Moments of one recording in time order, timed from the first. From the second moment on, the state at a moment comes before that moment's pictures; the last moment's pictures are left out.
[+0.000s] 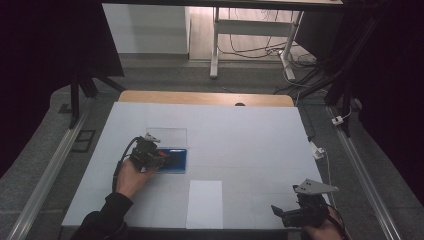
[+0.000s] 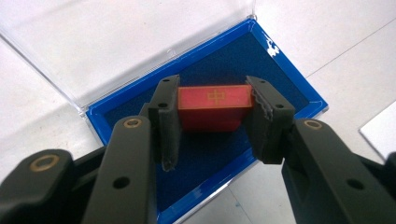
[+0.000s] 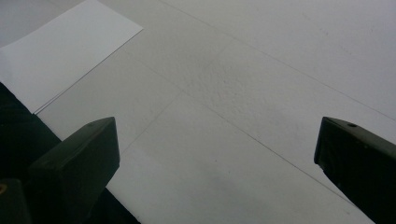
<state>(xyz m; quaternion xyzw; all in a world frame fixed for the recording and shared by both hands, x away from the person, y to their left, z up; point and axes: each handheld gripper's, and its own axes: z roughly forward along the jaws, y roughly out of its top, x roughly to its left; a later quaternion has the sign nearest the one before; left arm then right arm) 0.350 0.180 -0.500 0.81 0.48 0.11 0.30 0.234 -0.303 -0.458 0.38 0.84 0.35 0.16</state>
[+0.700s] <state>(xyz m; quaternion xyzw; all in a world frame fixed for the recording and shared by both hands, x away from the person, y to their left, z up) 0.333 0.176 -0.479 0.82 0.44 0.12 0.34 0.234 -0.304 -0.458 0.38 0.84 0.35 0.16</state>
